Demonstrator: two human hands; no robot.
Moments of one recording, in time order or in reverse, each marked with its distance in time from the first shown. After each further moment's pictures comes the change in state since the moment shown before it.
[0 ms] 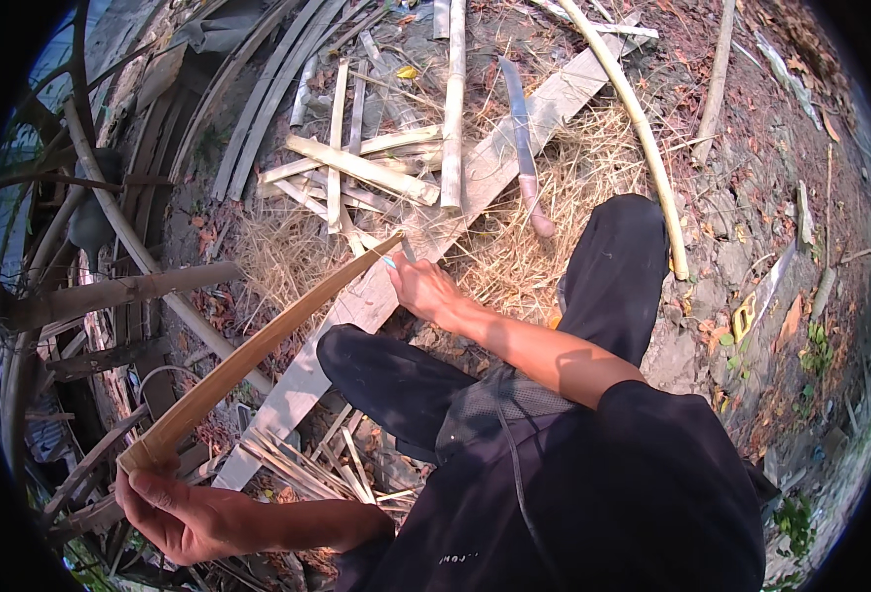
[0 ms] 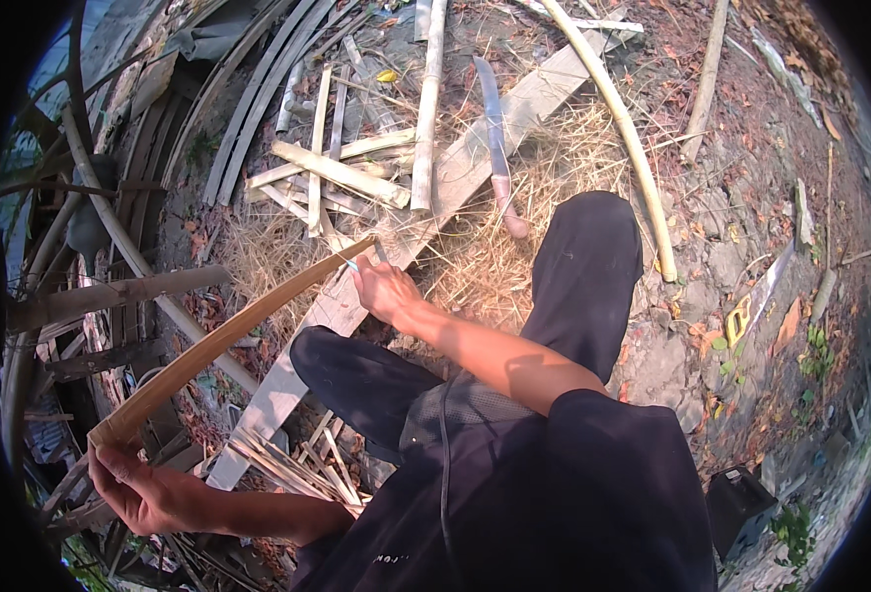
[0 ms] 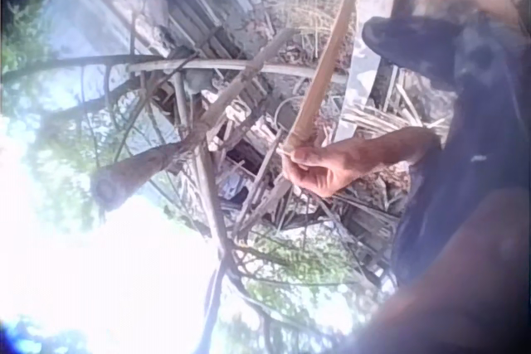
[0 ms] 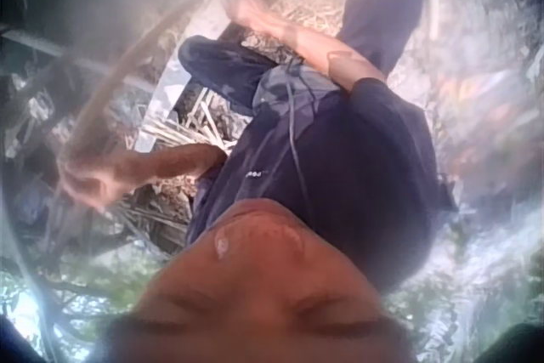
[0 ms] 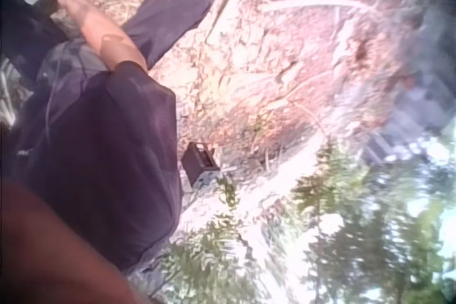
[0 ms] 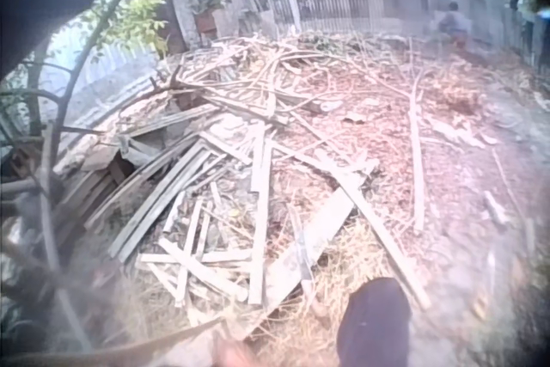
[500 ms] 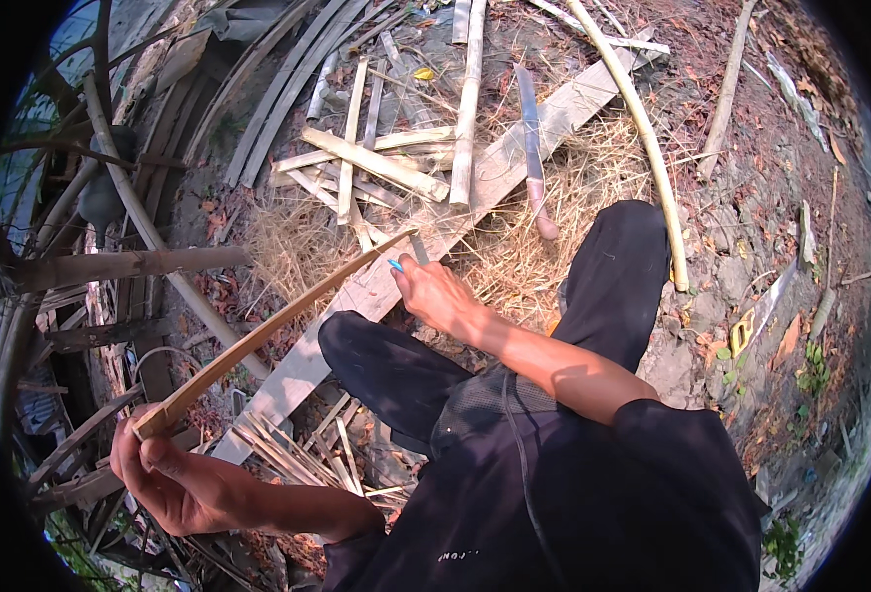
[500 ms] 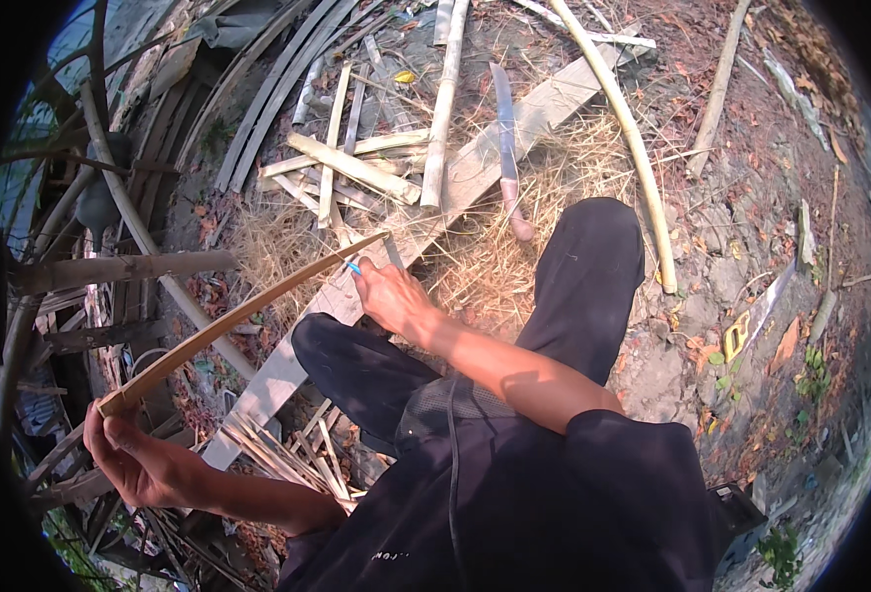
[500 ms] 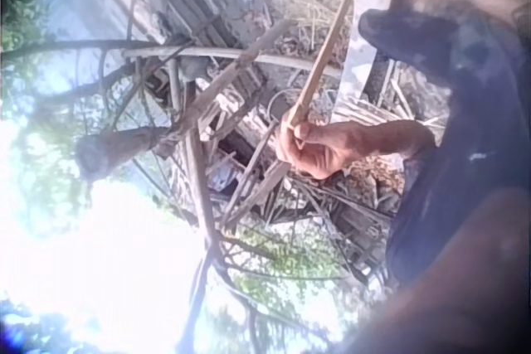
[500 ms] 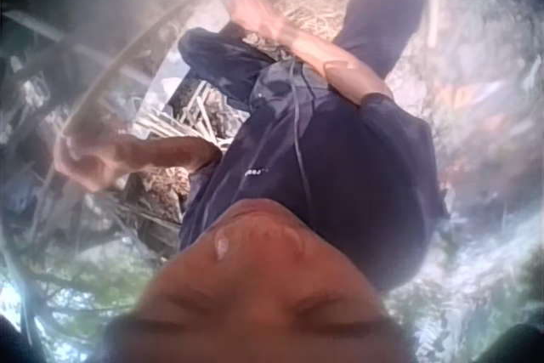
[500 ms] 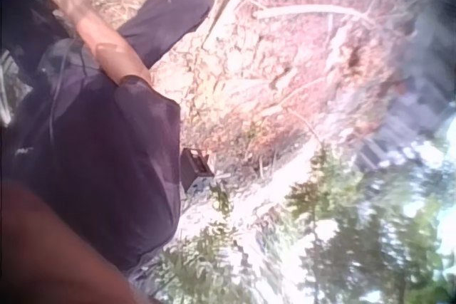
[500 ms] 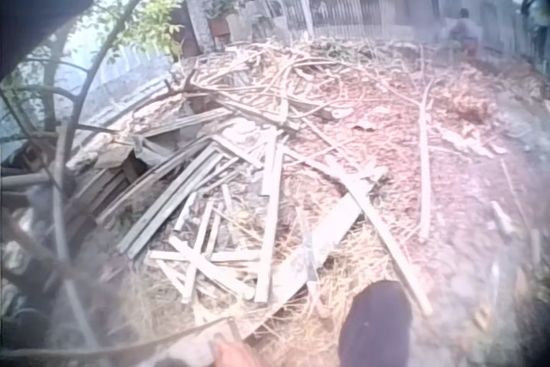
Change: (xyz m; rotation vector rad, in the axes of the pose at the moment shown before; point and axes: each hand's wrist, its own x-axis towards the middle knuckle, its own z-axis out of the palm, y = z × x) left_hand -0.004 -0.004 -0.015 -0.111 -0.179 0.150; right_hand -0.035 -0.045 -0.045 0.055 -0.151 -0.004
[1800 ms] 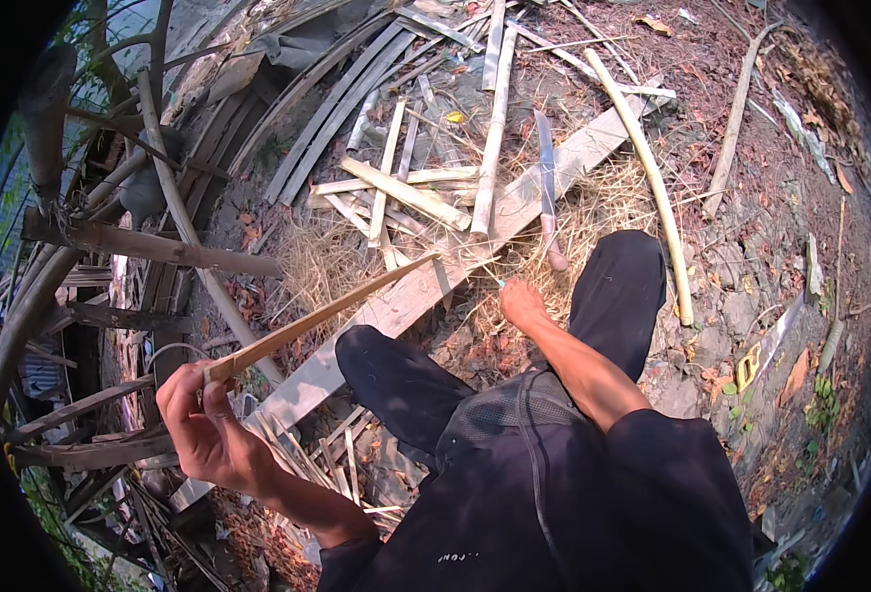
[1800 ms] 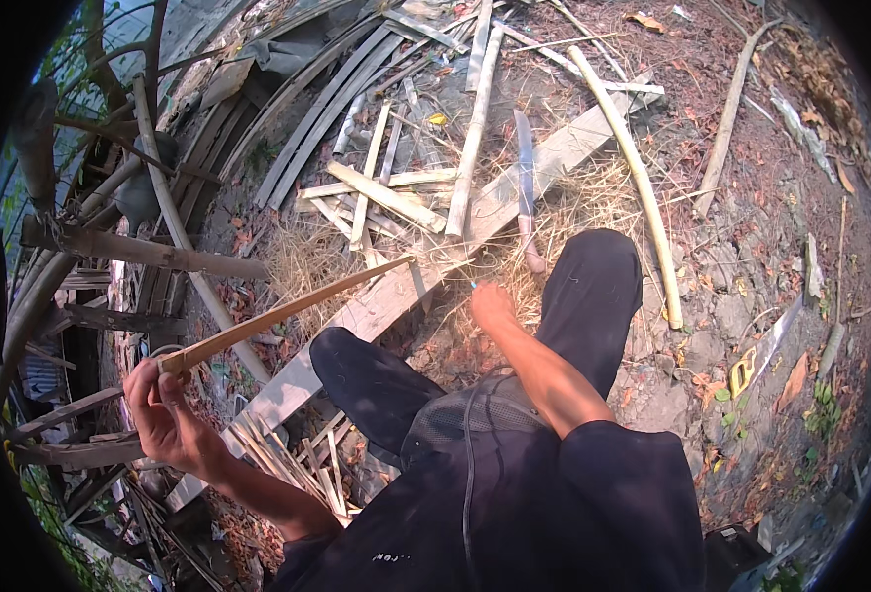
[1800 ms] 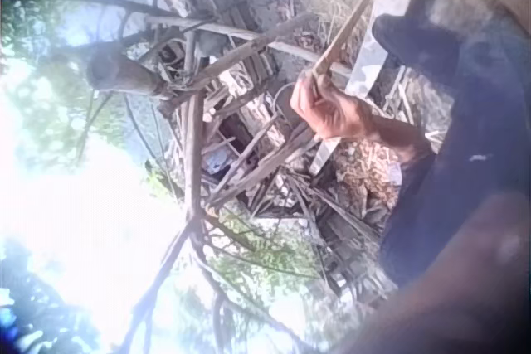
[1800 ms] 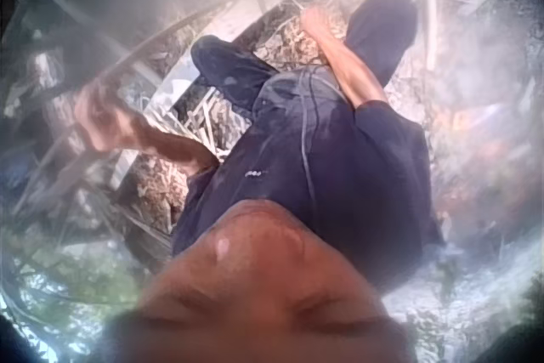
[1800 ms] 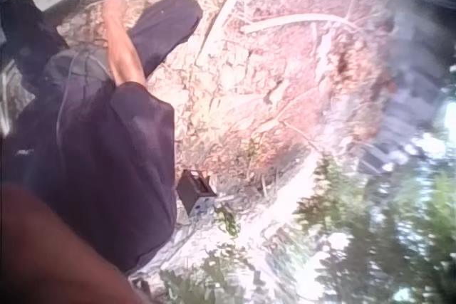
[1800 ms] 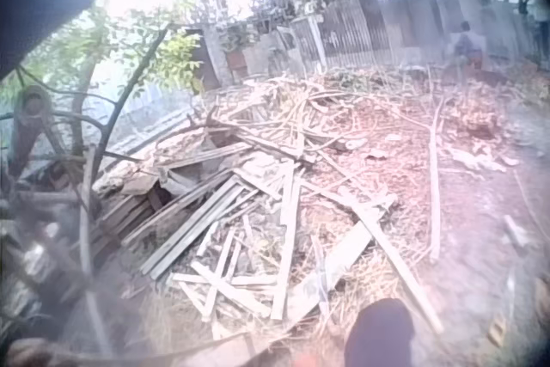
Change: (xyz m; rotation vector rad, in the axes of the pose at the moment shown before) left_hand -0.010 0.019 -0.020 -0.285 -0.170 -0.101; right_hand -0.009 0.183 0.013 -0.542 0.157 0.302
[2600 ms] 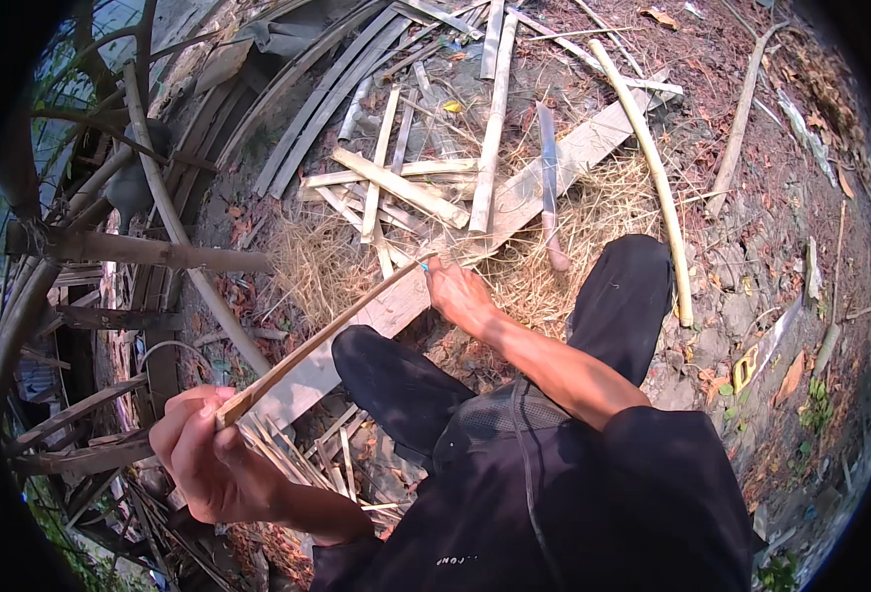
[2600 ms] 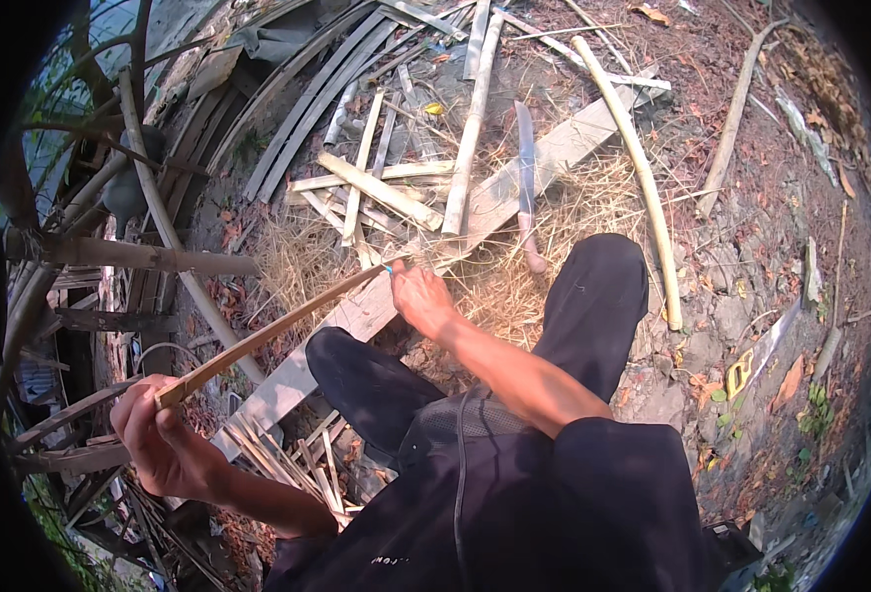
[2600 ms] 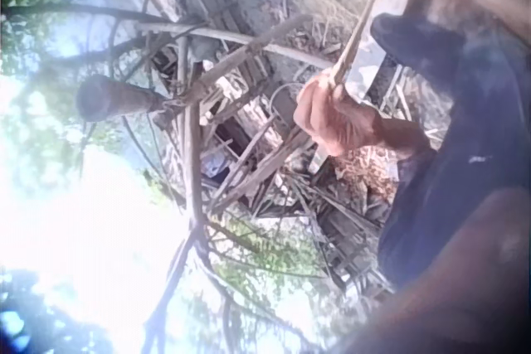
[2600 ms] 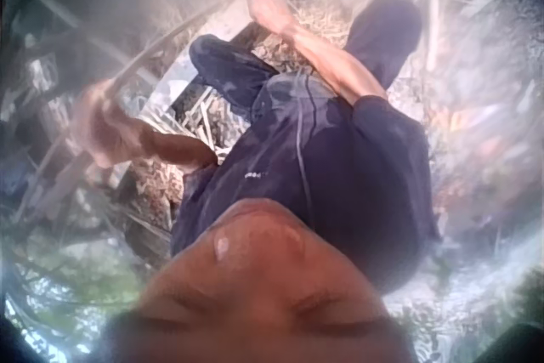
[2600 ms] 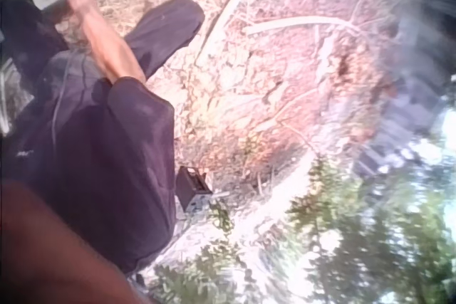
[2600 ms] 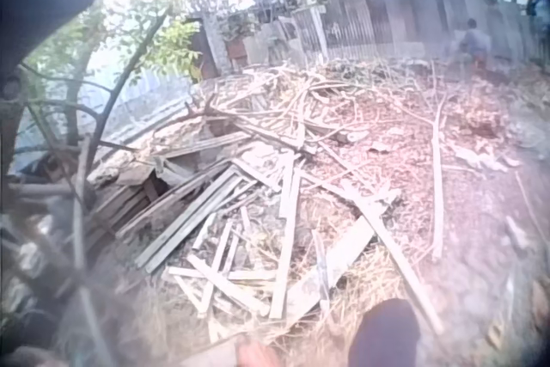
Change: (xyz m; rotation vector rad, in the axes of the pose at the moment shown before) left_hand 0.015 0.010 0.027 0.040 -0.049 0.250; right_hand -0.008 -0.128 -0.085 0.224 -0.086 -0.330
